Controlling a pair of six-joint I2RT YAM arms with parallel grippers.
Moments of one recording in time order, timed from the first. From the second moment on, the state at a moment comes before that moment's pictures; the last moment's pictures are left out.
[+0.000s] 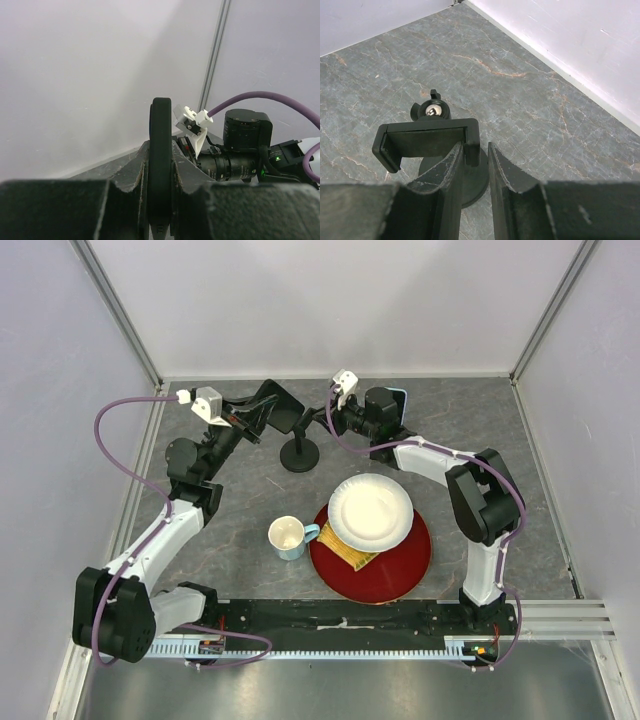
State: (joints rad) left arm -0.26 1.15 0.73 0.90 0.40 -0.30; right arm 0.52 1.95 1.31 0.51 -0.42 -0.07
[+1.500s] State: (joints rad) left arm -0.26 1.17 0.73 0.92 0.40 -0.31; right arm 0.52 1.98 1.36 0.50 -0.45 -0.08
